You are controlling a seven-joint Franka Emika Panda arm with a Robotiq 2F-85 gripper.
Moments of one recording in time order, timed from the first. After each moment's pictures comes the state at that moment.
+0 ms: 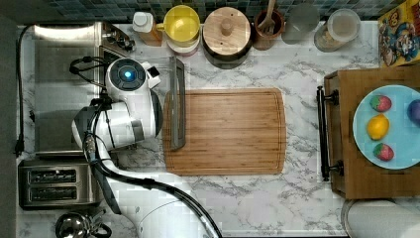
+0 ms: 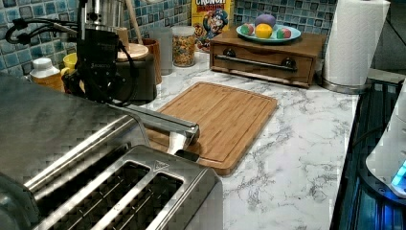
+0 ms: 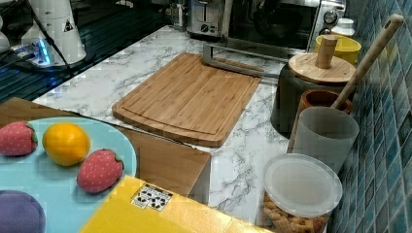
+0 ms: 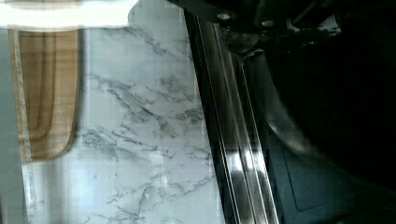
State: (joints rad) arm 0.10 0.49 0.33 -1.82 0.22 0.79 -0.36
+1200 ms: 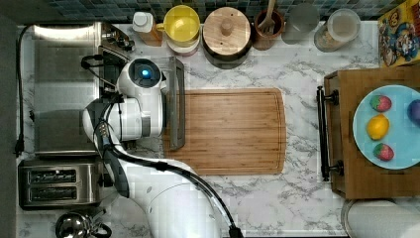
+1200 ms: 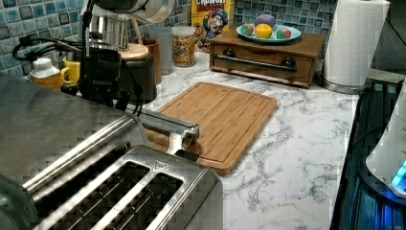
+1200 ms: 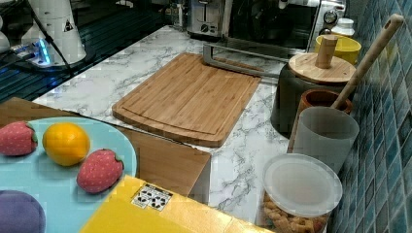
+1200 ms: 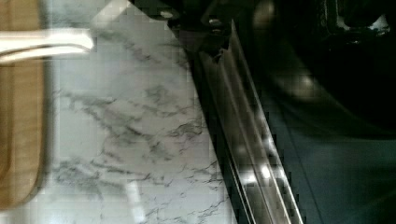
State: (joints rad) arm 0.04 0.56 0.37 -1.81 0.36 0.81 -0.36
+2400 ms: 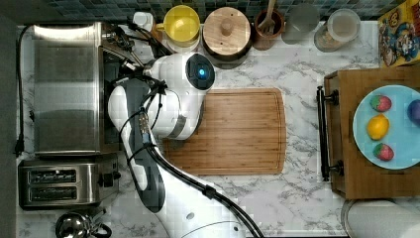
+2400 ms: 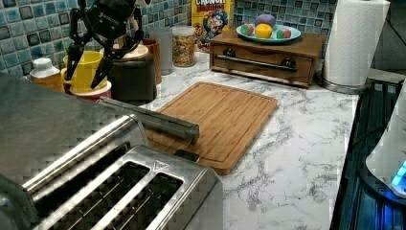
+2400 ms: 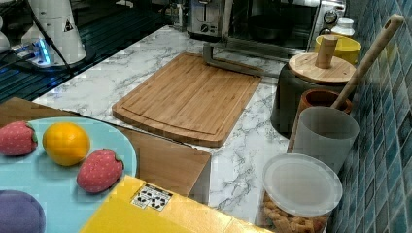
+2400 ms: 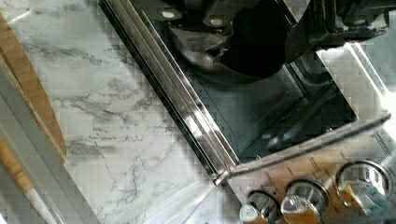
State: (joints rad) arm -0.14 0.37 0.41 -1.87 0.66 0.79 -0.39
